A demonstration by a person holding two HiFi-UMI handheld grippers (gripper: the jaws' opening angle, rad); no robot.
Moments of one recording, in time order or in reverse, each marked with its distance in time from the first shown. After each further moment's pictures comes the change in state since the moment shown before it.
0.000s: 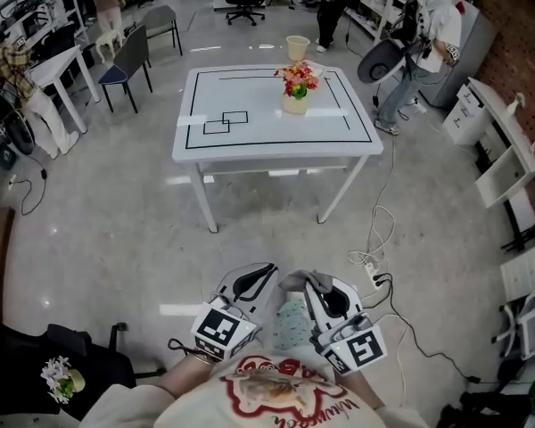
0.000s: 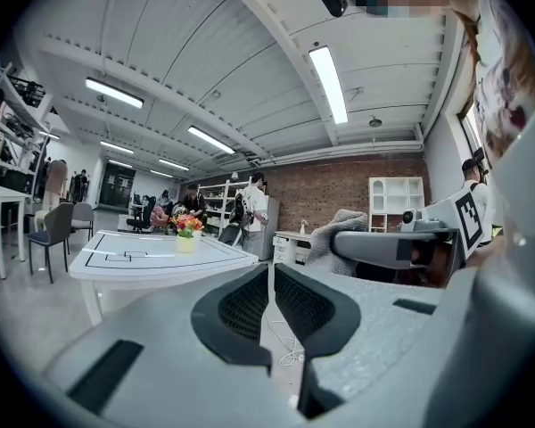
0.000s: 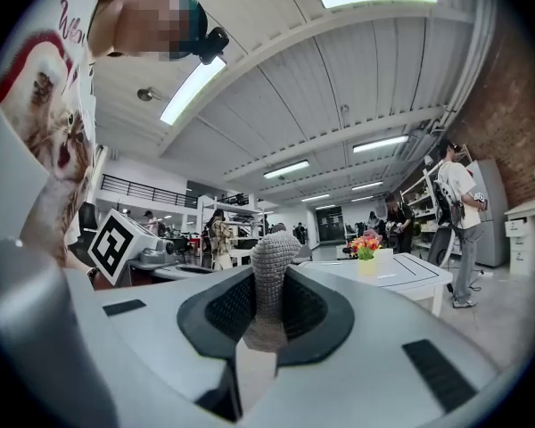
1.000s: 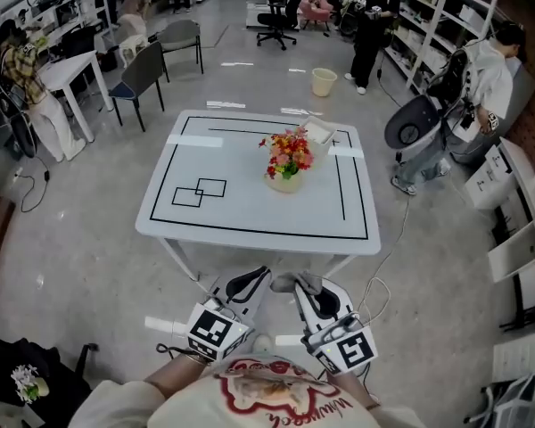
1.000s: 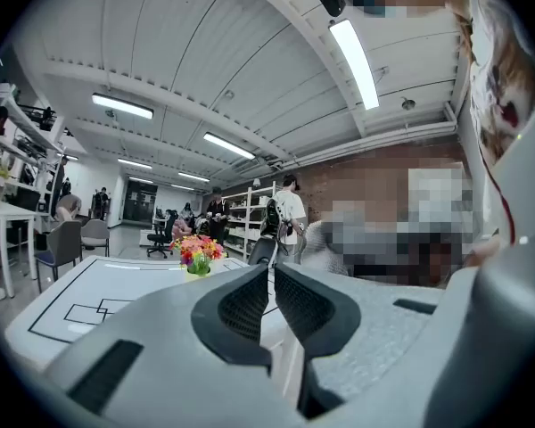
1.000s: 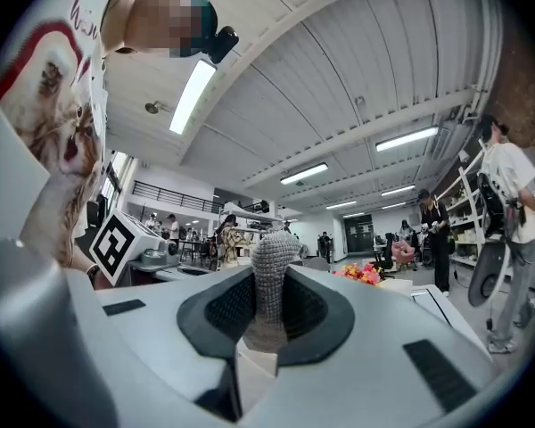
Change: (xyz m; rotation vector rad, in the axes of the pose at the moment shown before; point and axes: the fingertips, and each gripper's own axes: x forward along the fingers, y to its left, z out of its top) left arm 0.279 0.145 0.080 0.031 -0.052 0.164; right arm 0.185 -0.272 0.045 -0.054 -0.058 0.203
